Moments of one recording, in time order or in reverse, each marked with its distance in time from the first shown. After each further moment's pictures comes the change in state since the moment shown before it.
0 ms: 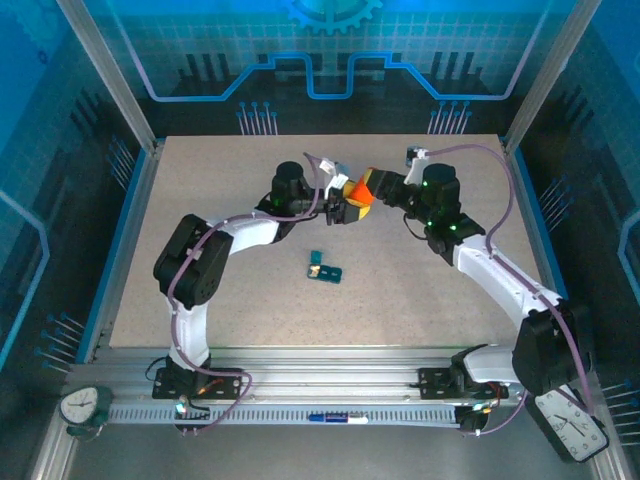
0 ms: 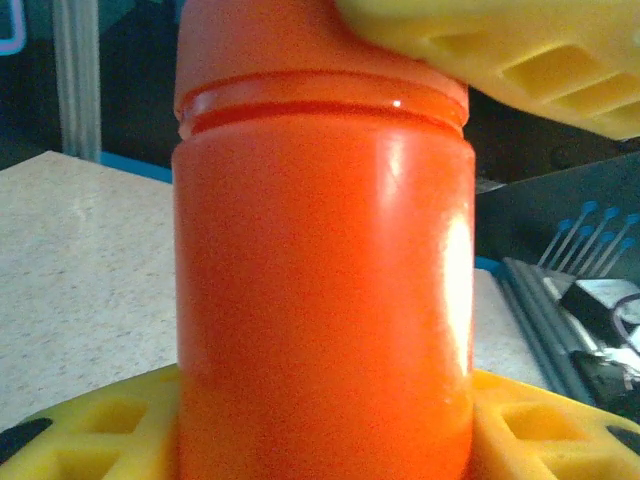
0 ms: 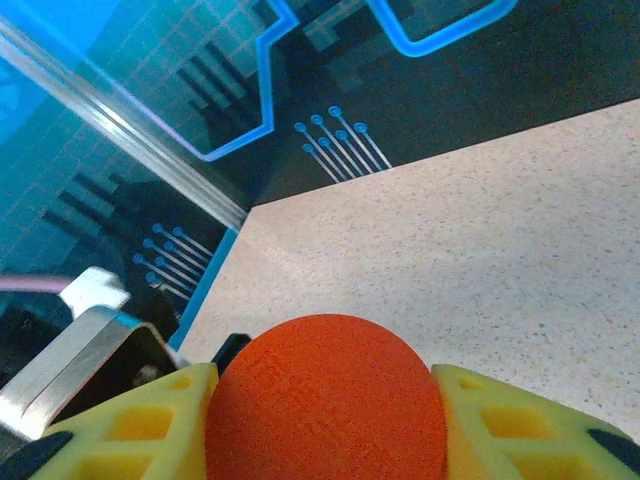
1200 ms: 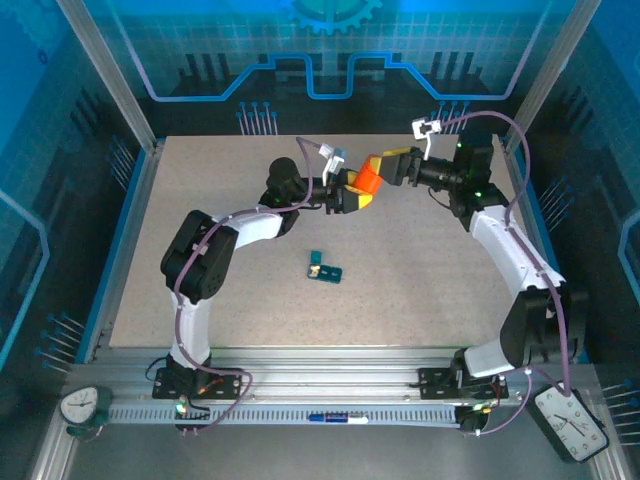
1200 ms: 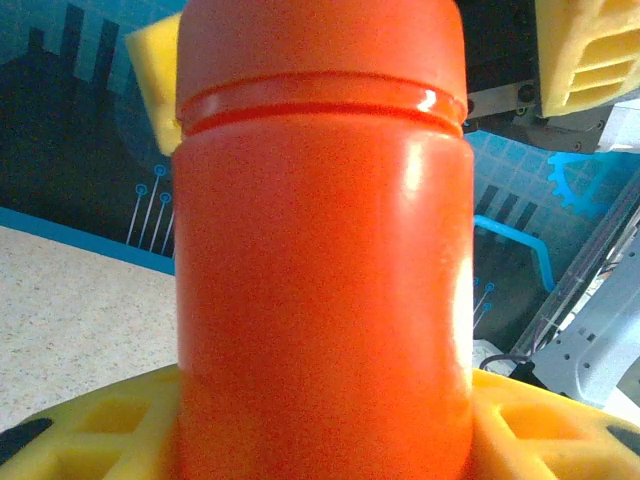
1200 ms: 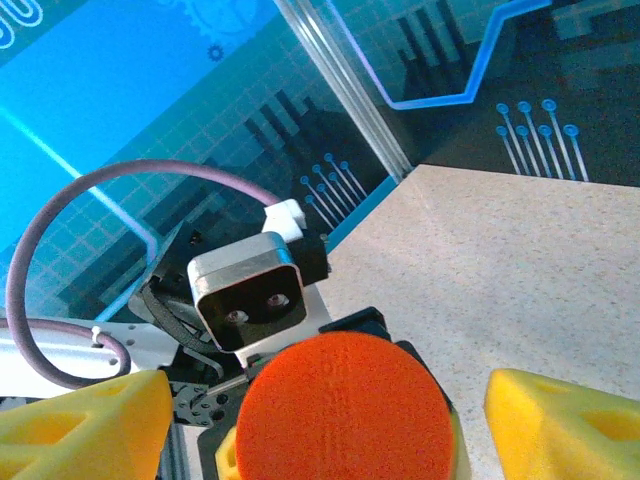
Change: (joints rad) left arm 0.014 0.068 0.082 0.354 0.188 -0.470; right arm -0.225 0.129 0.252 -0.059 -0.722 -0.208
